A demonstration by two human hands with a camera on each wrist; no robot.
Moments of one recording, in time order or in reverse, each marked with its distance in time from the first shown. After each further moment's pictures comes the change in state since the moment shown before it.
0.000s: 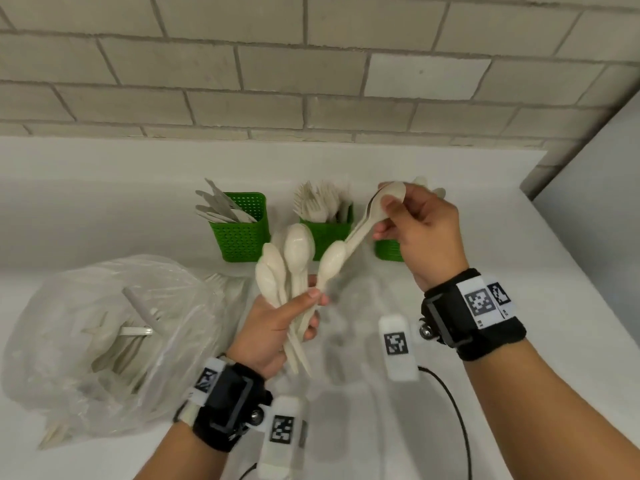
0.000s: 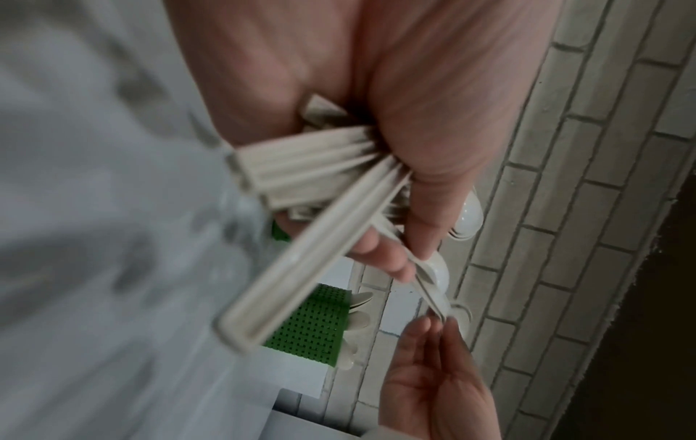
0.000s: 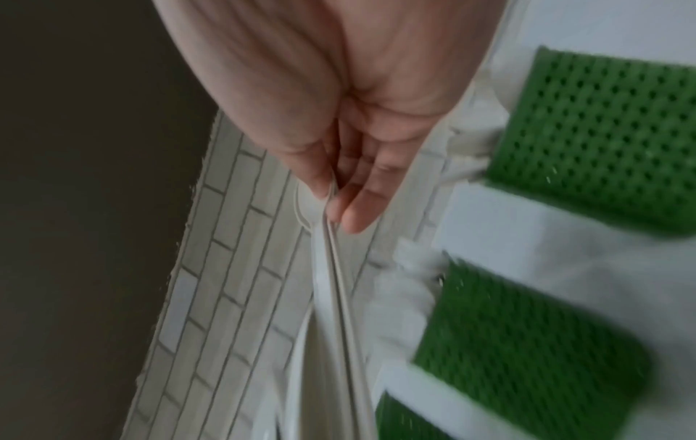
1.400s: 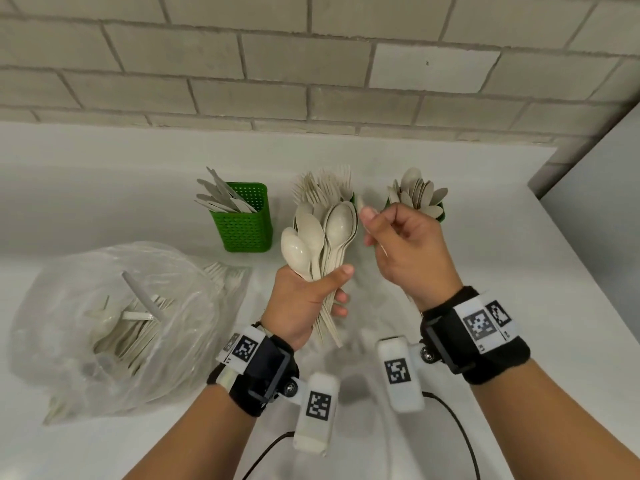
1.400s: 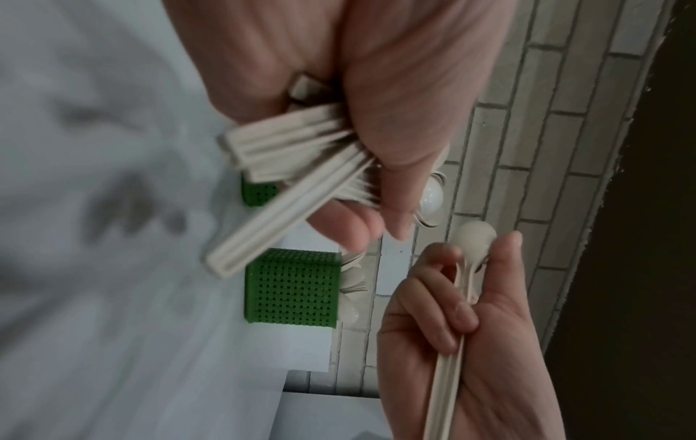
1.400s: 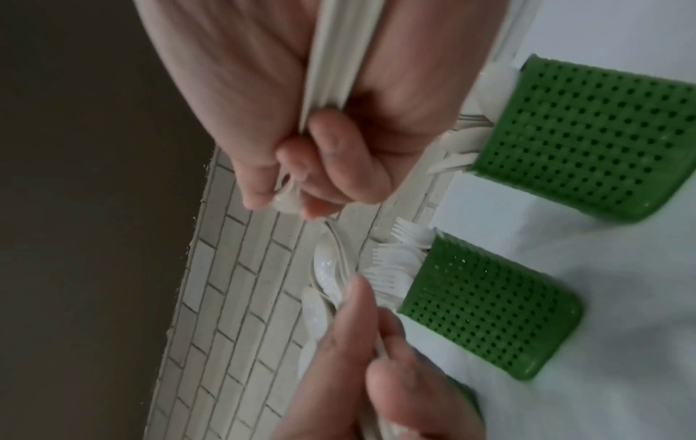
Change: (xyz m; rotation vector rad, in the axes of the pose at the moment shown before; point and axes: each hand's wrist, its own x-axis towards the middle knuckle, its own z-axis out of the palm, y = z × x) left_hand 0.018 -0.009 0.041 0.137 0.073 0.093; right_hand -0.025 0.008 0.001 -0.017 -0.154 -0.009
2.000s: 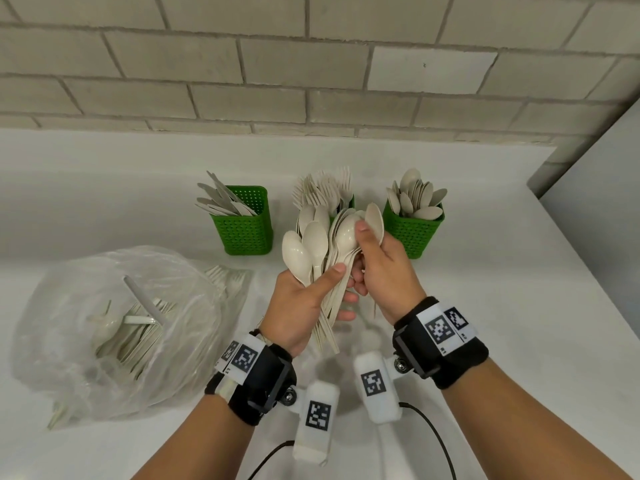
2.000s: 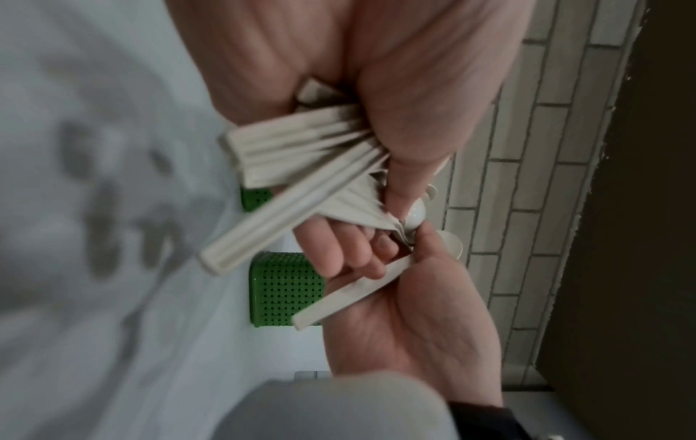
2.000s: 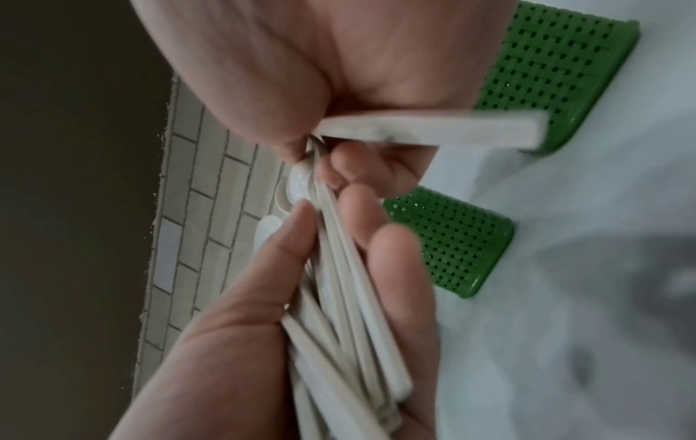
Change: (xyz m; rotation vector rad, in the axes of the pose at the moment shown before) left_hand -0.006 0.002 -0.005 0.036 -0.066 0.004; right_hand -0.006 0.028 0.021 -0.023 -0.055 0.178
